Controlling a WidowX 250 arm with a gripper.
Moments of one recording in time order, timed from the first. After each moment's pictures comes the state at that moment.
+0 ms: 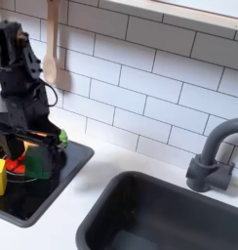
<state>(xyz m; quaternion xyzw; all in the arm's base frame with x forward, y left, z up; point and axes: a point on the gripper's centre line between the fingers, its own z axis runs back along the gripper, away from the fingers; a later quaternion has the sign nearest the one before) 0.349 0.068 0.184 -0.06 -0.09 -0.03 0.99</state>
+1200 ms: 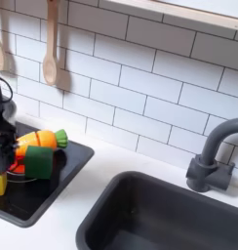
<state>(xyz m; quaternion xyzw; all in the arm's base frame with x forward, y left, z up) 0.305 0.108 0.182 -0.04 -0.05 0.01 1.00</state>
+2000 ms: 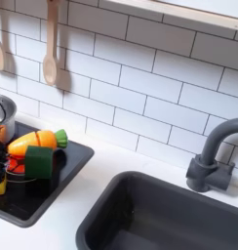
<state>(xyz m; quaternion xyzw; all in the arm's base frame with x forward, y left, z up) 0.302 0.122 0.154 -0.02 -0.02 0.03 1.00</state>
